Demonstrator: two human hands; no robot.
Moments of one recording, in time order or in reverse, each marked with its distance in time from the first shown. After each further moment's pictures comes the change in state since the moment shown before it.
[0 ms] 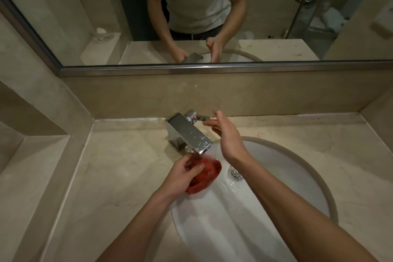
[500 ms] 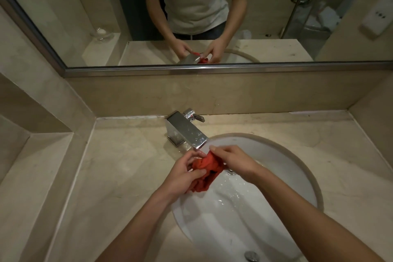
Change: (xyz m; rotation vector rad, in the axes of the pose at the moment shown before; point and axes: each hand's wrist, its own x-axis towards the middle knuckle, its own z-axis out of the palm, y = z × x) left_hand -0.024 0.011 0.008 0.000 -0.092 0.010; right_hand -0.042 0.020 -0.039 -0.183 -0.326 0.239
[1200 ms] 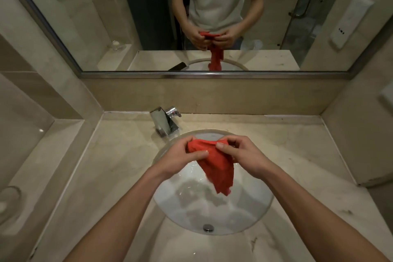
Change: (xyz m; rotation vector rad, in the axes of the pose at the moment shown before) left_hand -0.052 0.094 0.115 0.189 -0.020 0.133; right_hand -0.117 -0.002 -0.107 0.097 -0.098 -0.303
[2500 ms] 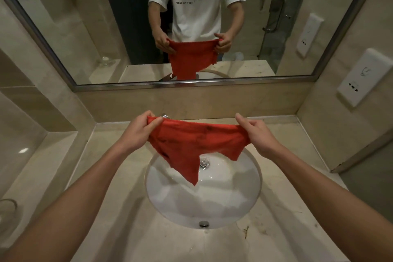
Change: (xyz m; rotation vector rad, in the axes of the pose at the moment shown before) left_hand 0.006 0.039 -0.094 0.469 0.305 0.145; right_hand -0.024 -0.032 -0.047 -0.078 0.358 -0.020
